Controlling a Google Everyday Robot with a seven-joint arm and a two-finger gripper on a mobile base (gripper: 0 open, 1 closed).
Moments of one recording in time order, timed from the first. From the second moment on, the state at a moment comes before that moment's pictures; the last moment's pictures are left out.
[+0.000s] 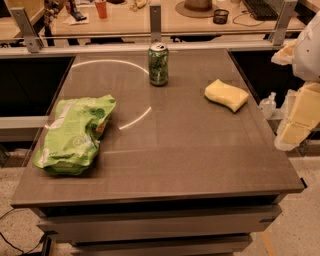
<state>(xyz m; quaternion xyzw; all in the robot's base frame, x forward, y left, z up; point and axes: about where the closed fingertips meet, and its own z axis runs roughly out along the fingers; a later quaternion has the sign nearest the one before) 0.438 -0.217 0.976 -0.60 0.78 -0.03 0.16</state>
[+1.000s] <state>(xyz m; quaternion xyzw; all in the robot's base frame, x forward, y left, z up) 0.473 -0.216 0.983 -0.54 0.81 -0.01 0.24</state>
